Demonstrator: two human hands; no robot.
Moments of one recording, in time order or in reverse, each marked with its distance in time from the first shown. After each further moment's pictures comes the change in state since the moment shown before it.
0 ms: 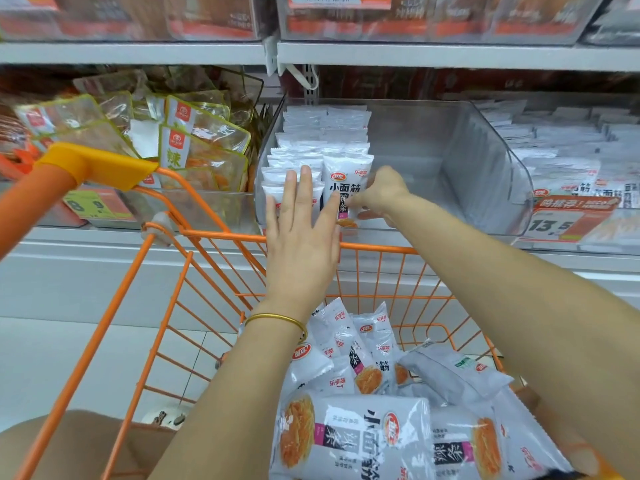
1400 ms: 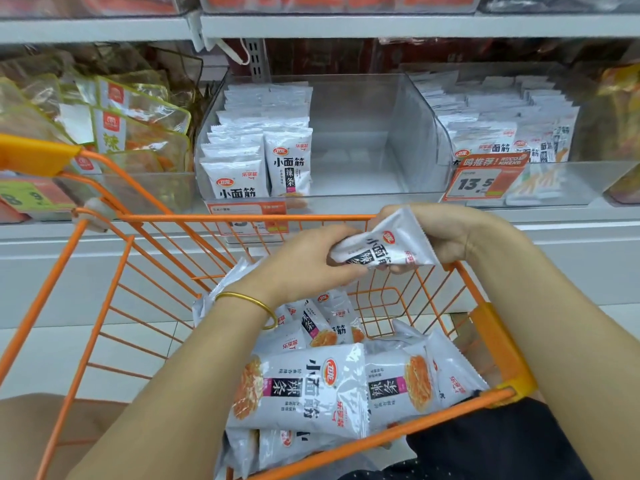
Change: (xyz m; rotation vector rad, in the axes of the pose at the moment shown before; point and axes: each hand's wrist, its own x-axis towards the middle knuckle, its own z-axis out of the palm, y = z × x) left_hand -0.016 0.059 -0.041 -0.769 -0.758 0.122; right_hand -0.129 0.054 -0.106 0.239 -0.613 0.320
